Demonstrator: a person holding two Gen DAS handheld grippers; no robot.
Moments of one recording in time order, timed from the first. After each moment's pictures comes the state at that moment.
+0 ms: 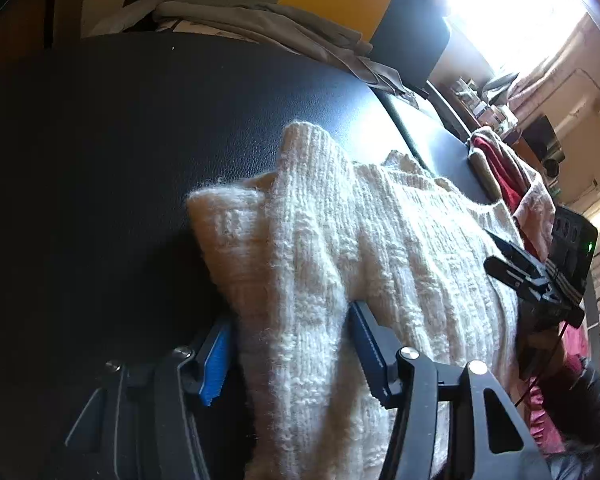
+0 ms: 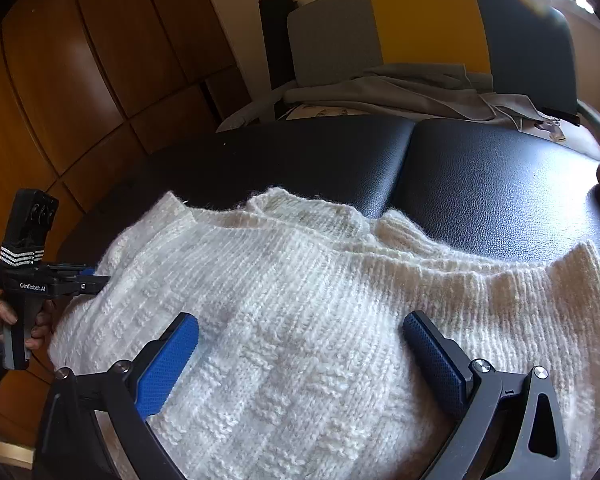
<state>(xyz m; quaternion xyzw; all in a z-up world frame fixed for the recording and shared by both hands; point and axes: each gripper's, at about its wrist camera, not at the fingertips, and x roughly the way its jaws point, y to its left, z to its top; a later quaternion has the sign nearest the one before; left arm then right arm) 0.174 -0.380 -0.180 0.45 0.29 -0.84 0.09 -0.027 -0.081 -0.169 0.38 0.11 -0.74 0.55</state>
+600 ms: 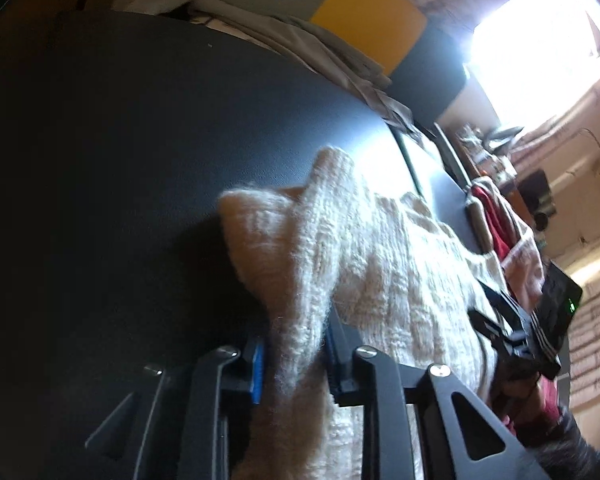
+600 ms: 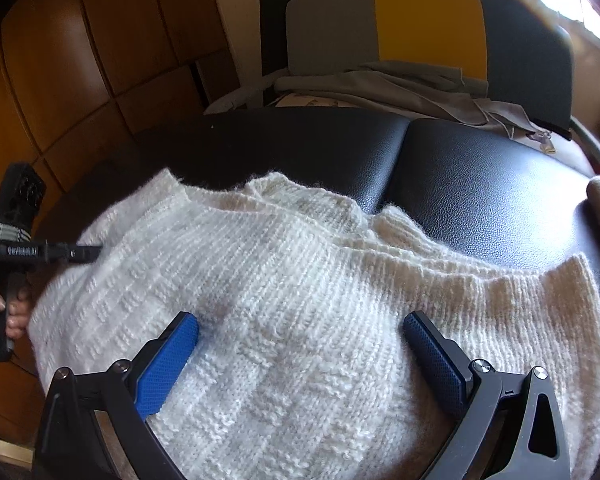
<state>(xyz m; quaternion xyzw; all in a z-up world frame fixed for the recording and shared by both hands) 0.181 -0.412 -0.189 0.40 0.37 -0.83 0.11 -0.007 -0.091 -0.166 0.38 0.16 -0.75 0.52</state>
